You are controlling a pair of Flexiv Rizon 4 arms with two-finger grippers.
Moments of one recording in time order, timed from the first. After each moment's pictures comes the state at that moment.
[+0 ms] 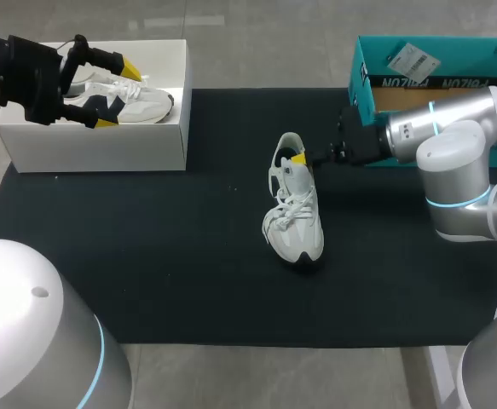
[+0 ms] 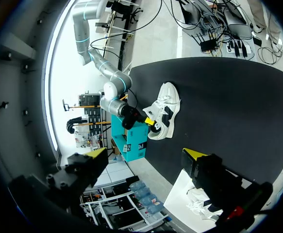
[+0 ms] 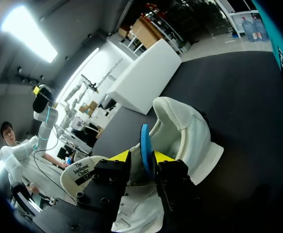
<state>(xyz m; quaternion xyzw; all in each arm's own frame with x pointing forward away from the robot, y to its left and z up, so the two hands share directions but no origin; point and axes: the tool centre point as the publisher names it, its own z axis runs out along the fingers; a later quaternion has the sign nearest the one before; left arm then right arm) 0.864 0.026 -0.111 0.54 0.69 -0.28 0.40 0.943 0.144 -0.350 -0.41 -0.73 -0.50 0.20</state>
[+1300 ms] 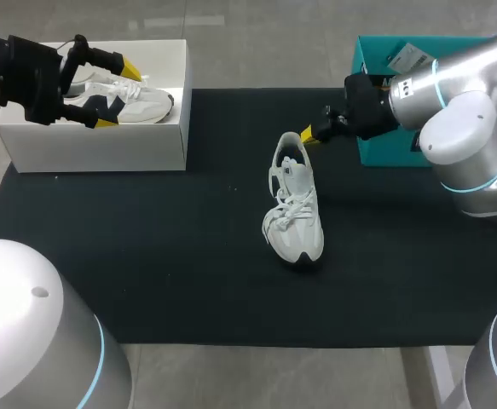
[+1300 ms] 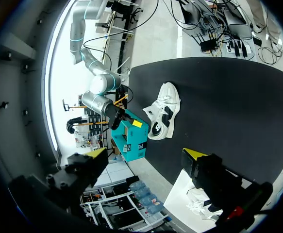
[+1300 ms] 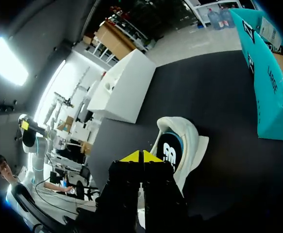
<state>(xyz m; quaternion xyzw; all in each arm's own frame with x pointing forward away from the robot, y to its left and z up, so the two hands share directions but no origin) 0.864 0.026 -0.111 0.54 0.69 -0.28 0.40 0.946 0.132 -0.288 -0.56 -0.69 -0.42 0.17</state>
